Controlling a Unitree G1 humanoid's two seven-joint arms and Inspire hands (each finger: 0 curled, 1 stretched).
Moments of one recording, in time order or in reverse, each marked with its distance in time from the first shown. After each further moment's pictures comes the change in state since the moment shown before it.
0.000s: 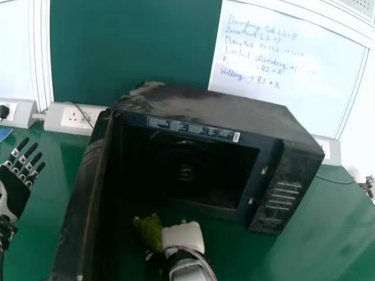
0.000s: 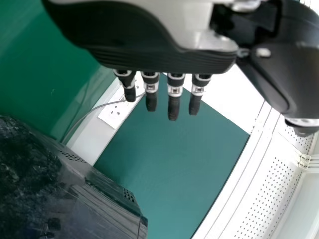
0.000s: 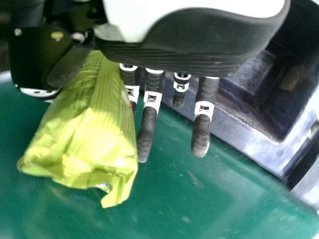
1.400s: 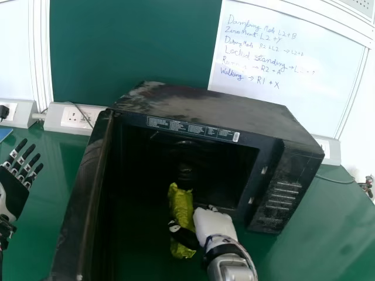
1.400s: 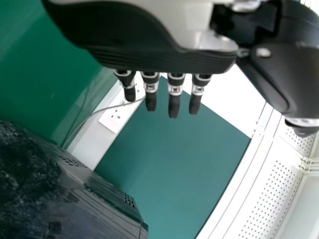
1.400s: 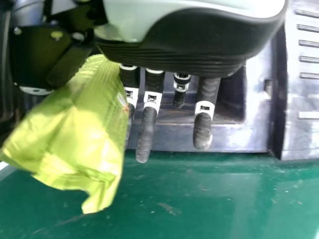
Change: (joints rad) left arm 0.000 0.007 0.005 0.018 -0.004 0.000 0.003; right arm 0.104 0.053 -0.296 -0.075 0.267 0.103 -0.291
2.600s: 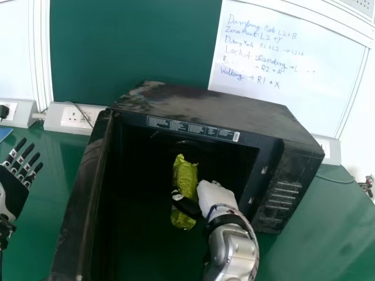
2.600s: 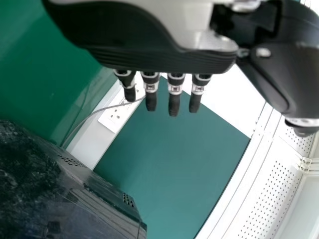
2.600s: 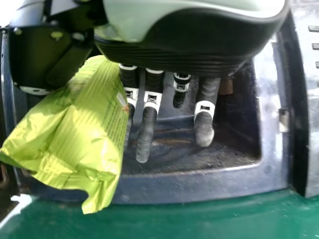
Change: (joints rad) left arm 0.000 0.002 0.000 -0.008 -0.006 -0.002 0.009; right arm -0.242 0.034 -0.065 0.126 0.067 0.090 0.000
